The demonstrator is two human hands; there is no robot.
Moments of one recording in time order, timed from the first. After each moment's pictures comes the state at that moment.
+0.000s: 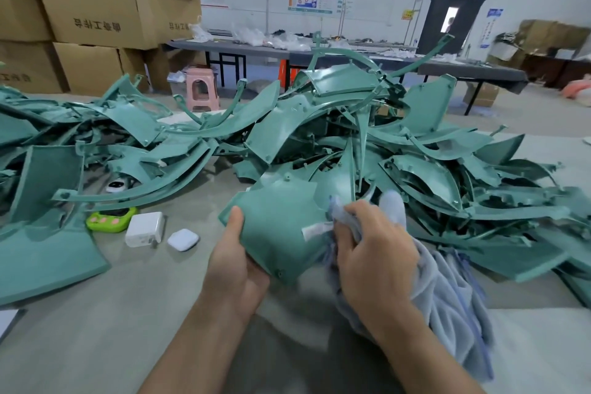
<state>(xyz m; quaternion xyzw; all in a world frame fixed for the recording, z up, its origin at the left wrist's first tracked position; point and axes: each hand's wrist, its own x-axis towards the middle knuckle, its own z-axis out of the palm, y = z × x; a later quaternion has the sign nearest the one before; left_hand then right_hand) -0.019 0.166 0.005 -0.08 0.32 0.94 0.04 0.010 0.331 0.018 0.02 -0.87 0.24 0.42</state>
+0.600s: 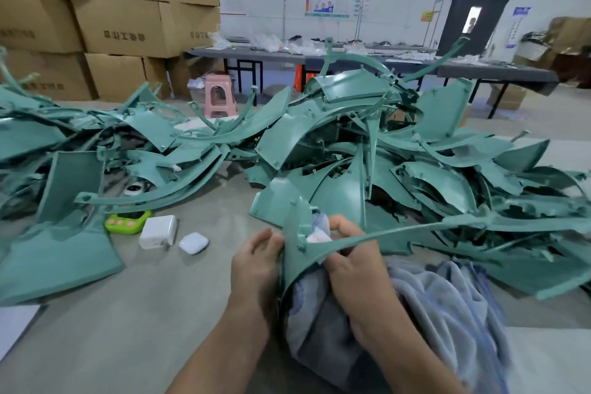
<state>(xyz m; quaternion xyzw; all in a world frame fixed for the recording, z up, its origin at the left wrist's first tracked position) -0.016 0.185 -0.002 -0.17 0.54 0.82 -0.01 0.006 0.314 0.018 0.08 -0.73 0.68 0.09</state>
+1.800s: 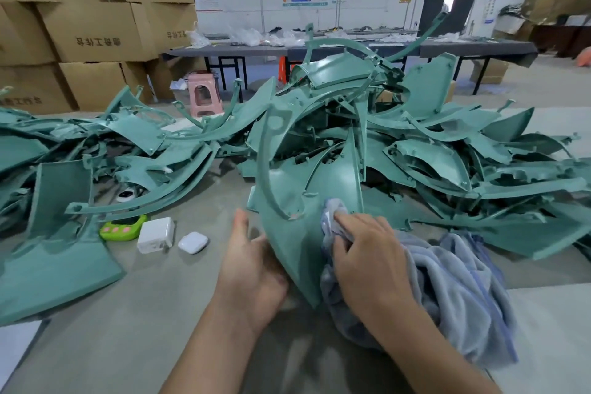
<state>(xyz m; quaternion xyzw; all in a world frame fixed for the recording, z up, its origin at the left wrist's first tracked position) -0.010 0.163 0.001 -0.01 0.37 0.91 0.17 0.017 0.324 0.010 -0.01 -0.94 0.25 0.25</state>
